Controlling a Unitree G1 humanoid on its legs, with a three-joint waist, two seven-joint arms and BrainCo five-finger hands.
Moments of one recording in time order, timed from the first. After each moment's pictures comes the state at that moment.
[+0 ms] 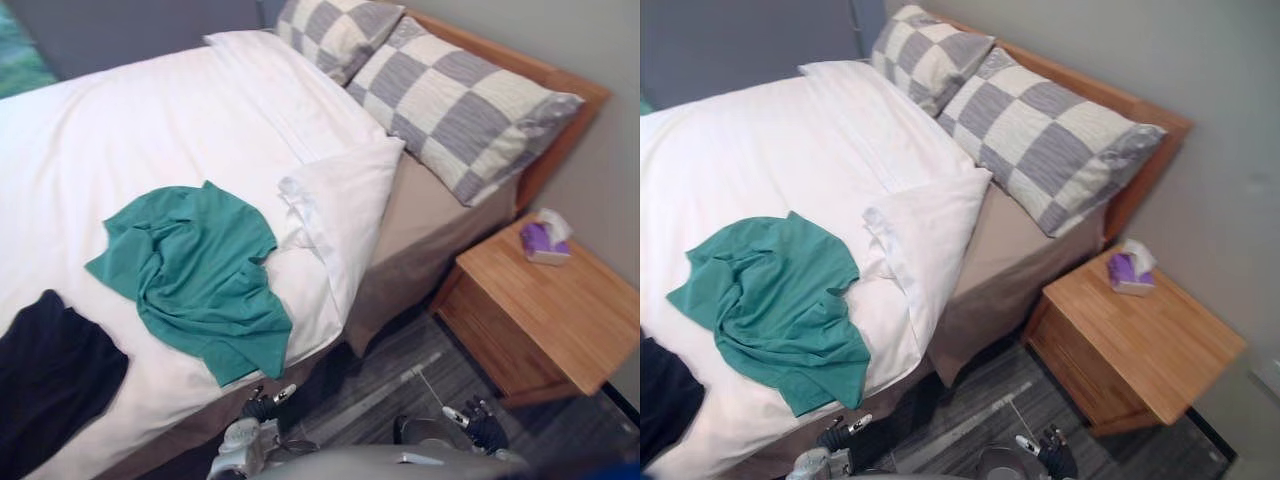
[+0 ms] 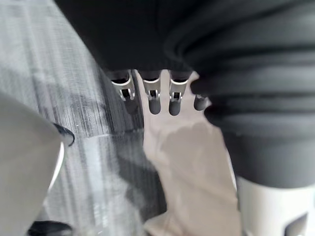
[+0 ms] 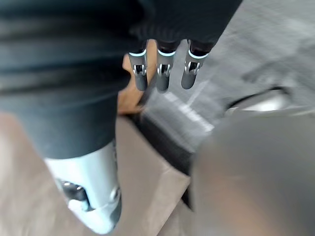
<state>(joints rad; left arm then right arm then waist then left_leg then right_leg) 0.06 -0.01 0.29 1.01 -0.09 -0.05 0.03 0.17 -0.06 -0.24 0.99 0.13 -0.27 0.14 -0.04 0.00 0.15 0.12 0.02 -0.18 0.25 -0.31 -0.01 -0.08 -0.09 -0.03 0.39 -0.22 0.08</state>
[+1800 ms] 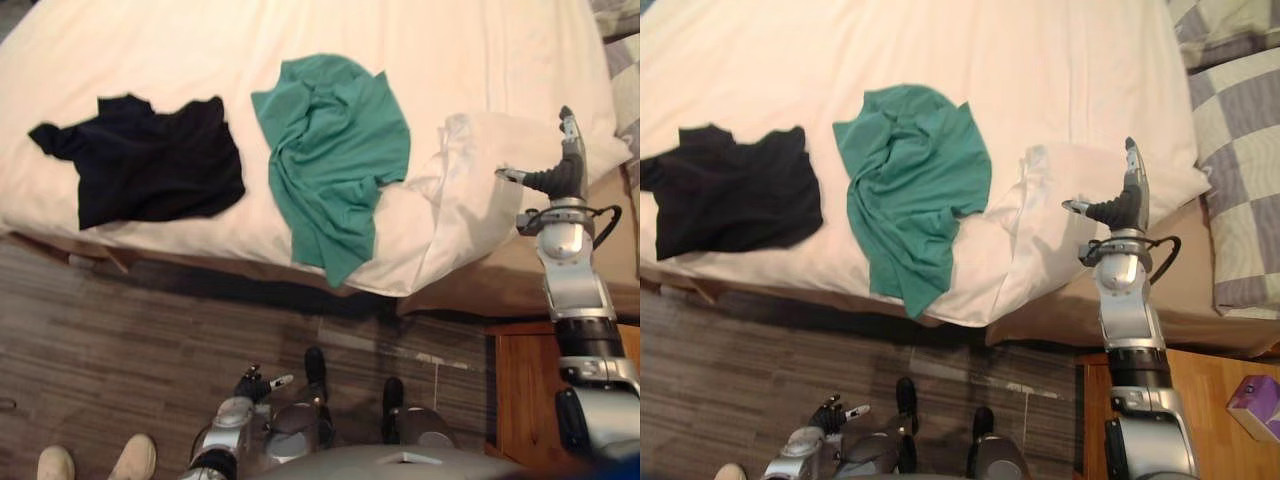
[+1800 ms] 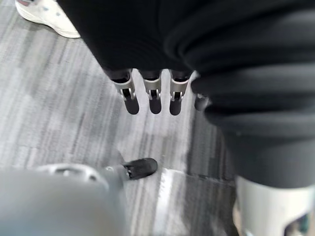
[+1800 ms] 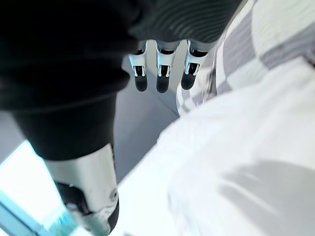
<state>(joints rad) -0.05 0.16 0.04 0.97 -0.07 0.05 0.08 -0.53 -0.45 -0.08 0.27 -0.29 0.08 -0.28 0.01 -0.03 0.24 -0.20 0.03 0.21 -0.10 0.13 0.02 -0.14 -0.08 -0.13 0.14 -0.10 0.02</state>
